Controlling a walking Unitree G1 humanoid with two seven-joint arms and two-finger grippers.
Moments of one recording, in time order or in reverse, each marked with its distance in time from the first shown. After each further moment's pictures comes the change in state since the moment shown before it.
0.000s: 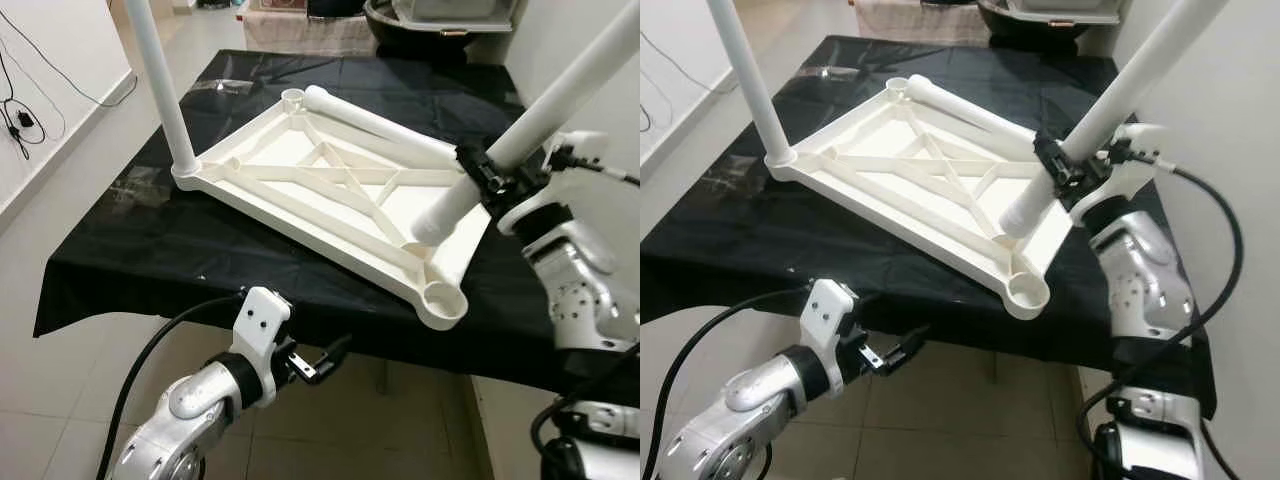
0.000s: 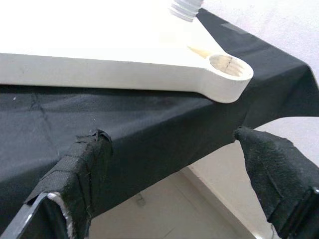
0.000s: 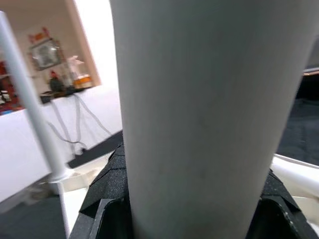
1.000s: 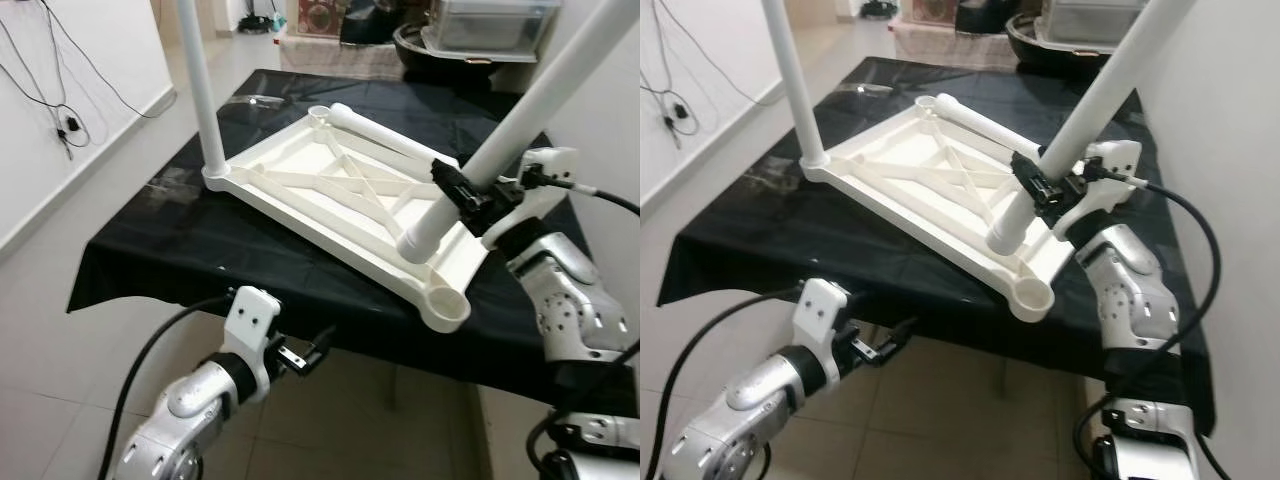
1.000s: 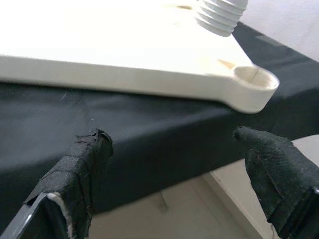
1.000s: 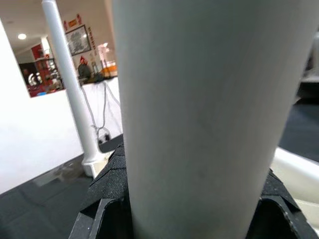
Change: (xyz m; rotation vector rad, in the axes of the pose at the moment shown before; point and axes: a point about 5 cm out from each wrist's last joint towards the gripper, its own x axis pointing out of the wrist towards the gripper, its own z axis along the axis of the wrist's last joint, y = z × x) left arm 0.000 0.009 -0.005 -0.004 0.004 0.102; right arm -0.005 0.003 -0.012 -0.025 0.065 0.038
